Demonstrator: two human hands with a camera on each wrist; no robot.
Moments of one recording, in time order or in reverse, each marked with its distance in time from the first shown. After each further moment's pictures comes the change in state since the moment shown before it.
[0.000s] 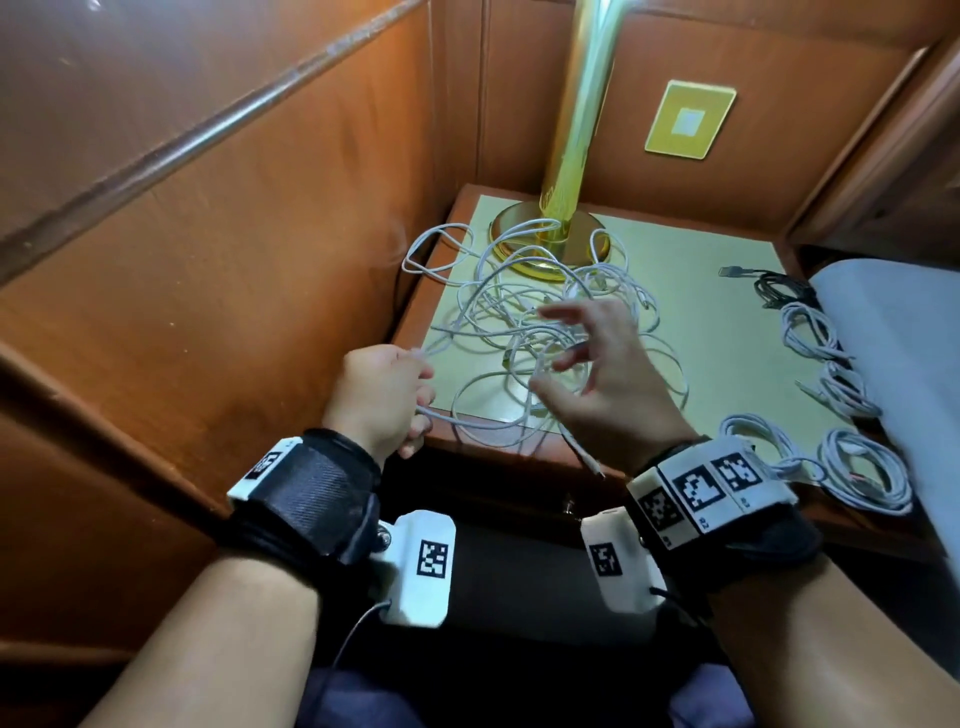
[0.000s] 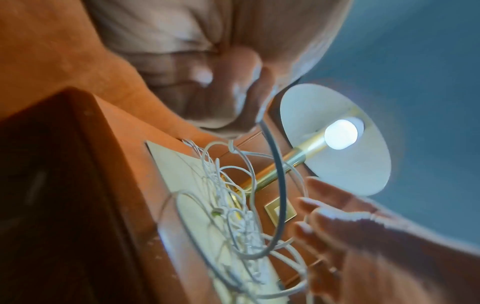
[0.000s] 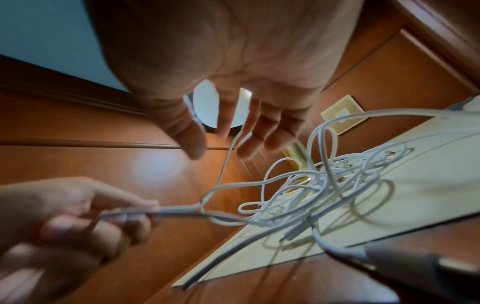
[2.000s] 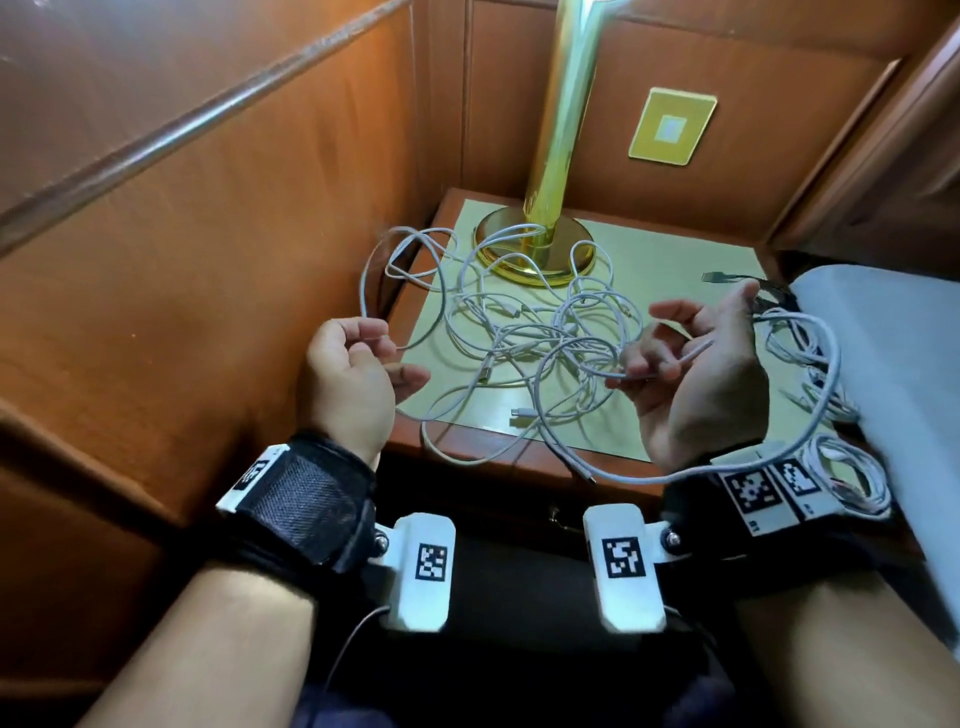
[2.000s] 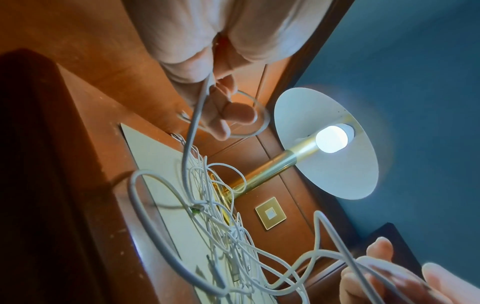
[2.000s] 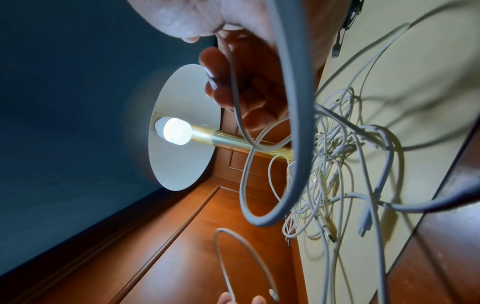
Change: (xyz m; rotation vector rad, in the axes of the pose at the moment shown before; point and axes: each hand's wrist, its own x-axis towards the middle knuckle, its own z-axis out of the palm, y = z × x) left_hand 0.016 -0.005 0.012 -0.258 0.192 0.246; right_hand 0.004 -0.002 -0.032 1.103 0.572 0.412
